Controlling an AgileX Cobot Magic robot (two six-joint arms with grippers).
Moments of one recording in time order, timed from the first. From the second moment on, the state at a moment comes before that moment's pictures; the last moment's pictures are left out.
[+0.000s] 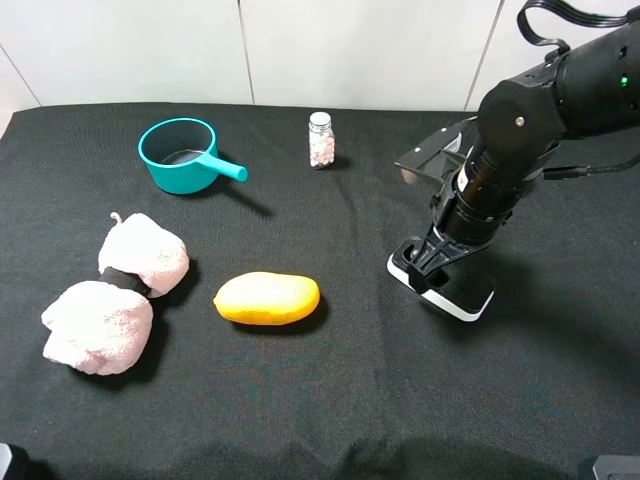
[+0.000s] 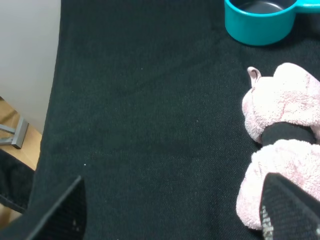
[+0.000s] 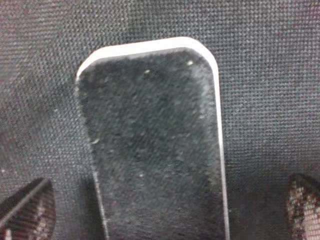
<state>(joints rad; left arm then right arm) -0.06 -0.01 -0.49 0.11 1.06 0.02 0.55 1.78 -0.85 -0.03 0.62 -0.15</state>
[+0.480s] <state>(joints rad) -0.06 -0.01 -0.49 0.11 1.06 0.02 0.54 1.81 -0.85 -0.02 0.60 -0.18</state>
